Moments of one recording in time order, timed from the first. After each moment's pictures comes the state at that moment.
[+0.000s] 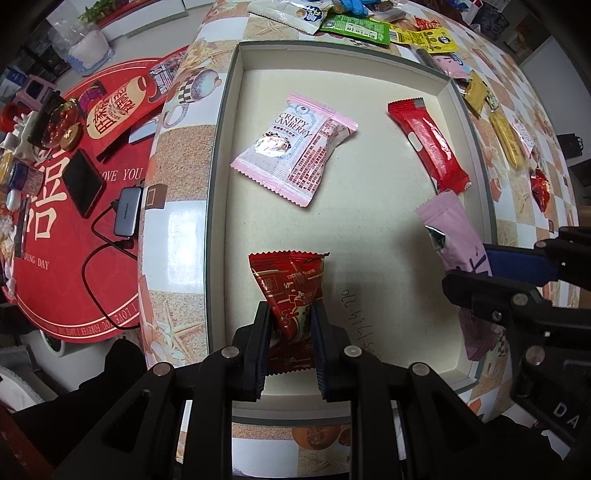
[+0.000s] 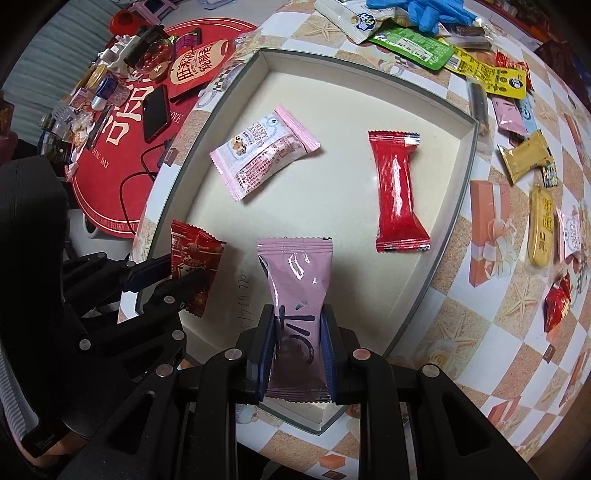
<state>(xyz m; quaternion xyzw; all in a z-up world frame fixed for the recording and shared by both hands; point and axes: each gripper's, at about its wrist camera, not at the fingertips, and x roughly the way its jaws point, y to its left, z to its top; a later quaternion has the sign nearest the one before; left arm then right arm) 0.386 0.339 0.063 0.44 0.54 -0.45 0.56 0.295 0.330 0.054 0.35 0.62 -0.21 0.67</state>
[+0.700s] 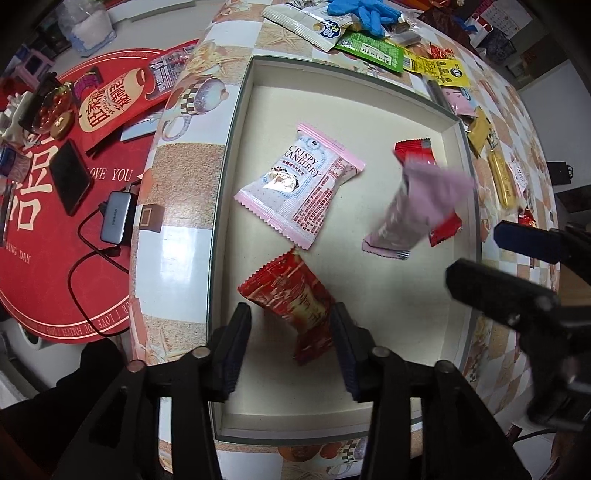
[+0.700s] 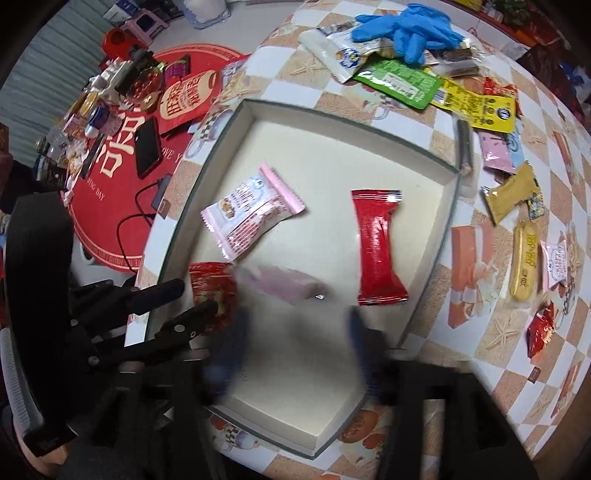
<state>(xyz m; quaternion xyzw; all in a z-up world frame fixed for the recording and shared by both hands) 0.406 0.324 0.067 0.39 0.58 -0.46 0.55 0.300 0.300 0.074 0.34 0.60 -0.25 0.68</state>
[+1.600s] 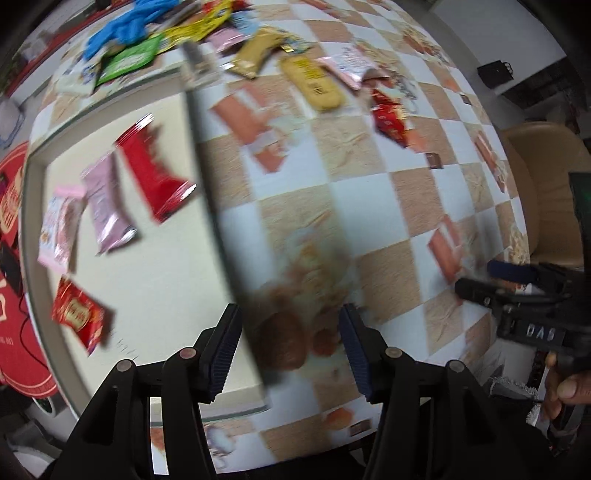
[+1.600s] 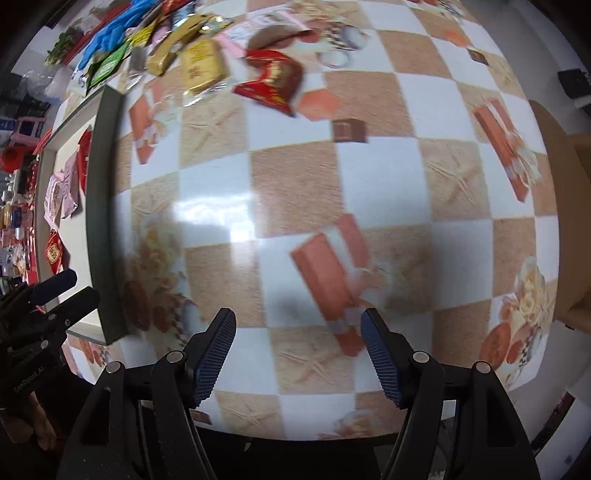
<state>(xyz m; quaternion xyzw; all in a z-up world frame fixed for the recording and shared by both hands) 0.187 0.300 0.082 0.49 0.51 -0.56 0.44 0.022 0.294 0.053 0.49 0.55 -0.41 0.54</state>
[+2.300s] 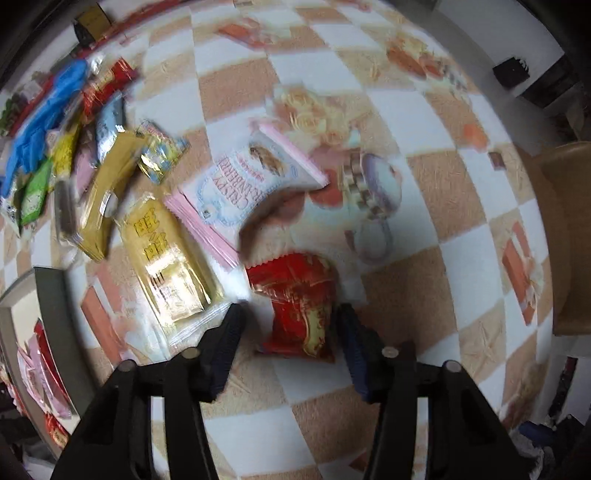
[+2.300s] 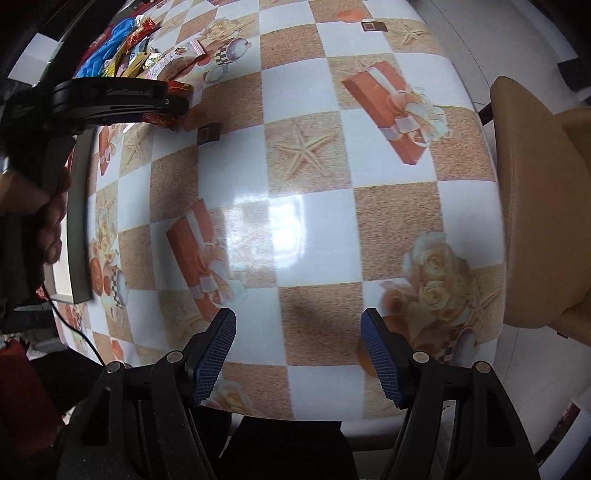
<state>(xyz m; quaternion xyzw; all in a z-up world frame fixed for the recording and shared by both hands) 0.050 0.144 0.021 0.50 0.46 -0.55 0.49 -0.112 0.278 0.069 0.50 0.53 -0.39 0.56</state>
